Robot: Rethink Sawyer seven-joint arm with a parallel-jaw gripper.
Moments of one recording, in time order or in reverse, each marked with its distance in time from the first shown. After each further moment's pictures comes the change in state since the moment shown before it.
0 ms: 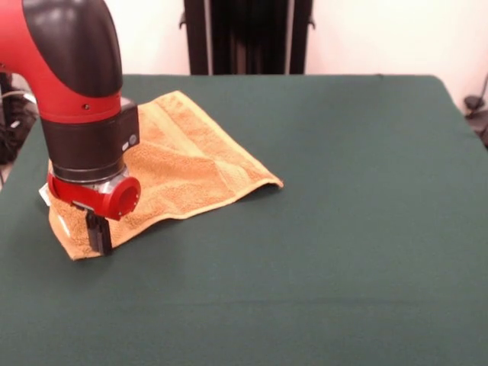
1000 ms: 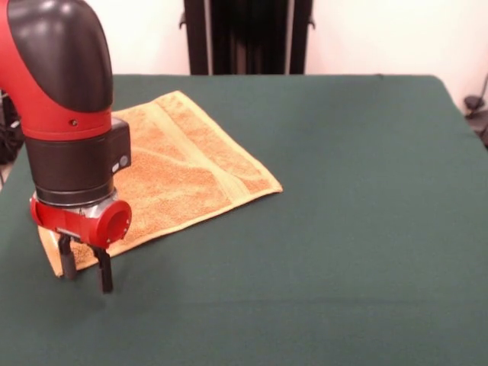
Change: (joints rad) arm -0.011 0.040 0.089 -0.121 -0.060 0.019 0.000
